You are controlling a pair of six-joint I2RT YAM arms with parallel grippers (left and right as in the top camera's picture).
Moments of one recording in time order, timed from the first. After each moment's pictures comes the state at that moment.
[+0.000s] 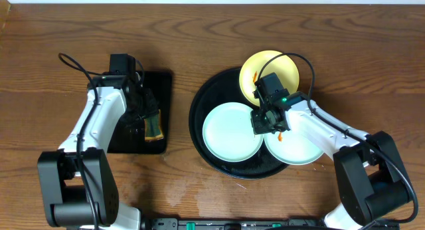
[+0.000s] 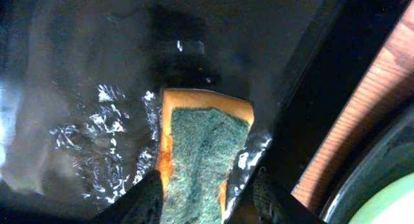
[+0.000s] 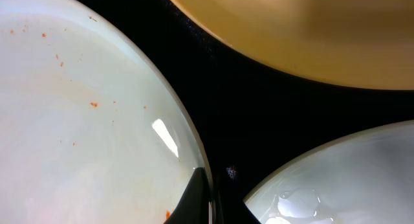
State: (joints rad) left arm 0.03 1.68 1.12 -0.85 0.12 -0.35; right arm 0.46 1.78 1.02 -0.59 -0.08 0.31
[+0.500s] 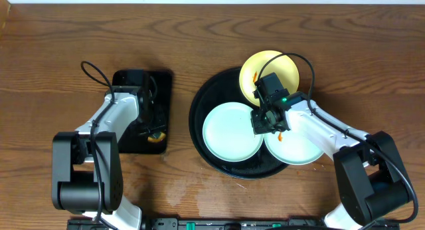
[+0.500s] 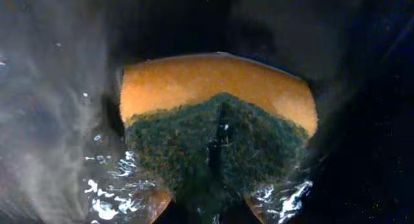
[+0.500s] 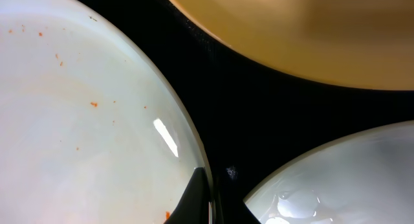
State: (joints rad) left arm -0.03 1.77 1.00 -0.78 0.09 -0.34; right arm 0.46 1.78 1.02 -0.59 -0.07 0.31
